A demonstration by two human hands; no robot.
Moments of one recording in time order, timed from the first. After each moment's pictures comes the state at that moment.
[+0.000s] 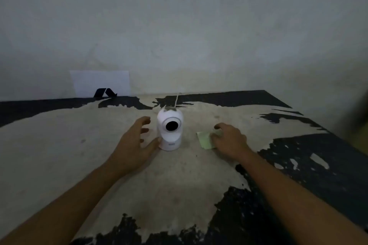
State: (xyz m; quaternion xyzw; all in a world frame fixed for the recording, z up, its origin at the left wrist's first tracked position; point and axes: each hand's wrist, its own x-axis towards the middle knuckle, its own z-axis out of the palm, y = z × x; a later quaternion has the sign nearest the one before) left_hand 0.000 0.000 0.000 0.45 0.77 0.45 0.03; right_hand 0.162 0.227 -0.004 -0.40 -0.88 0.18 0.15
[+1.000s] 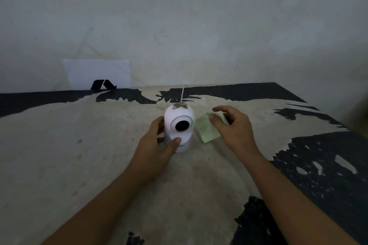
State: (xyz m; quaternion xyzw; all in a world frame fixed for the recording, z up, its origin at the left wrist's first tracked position) left_hand 0.000 0.029 -0.023 0.44 0.71 0.53 0.09; right_hand 0.130 0.202 0.008 -0.29 -0.77 0.38 0.42
